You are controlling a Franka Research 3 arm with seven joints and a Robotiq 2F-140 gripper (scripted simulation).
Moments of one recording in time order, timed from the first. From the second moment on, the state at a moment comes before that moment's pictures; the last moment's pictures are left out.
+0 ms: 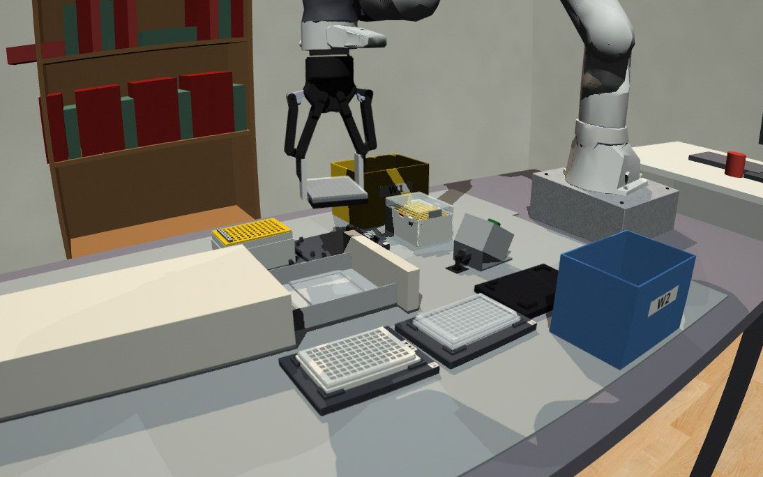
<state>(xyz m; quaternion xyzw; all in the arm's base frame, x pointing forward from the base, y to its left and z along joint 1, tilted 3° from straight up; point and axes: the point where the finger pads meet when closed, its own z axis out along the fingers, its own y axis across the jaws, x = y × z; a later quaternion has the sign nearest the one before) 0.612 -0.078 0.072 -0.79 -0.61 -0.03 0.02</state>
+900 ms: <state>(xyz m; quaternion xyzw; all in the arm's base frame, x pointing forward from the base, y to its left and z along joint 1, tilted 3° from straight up) 0.641 -0.023 0.076 -0.71 -0.71 -0.03 0.01</state>
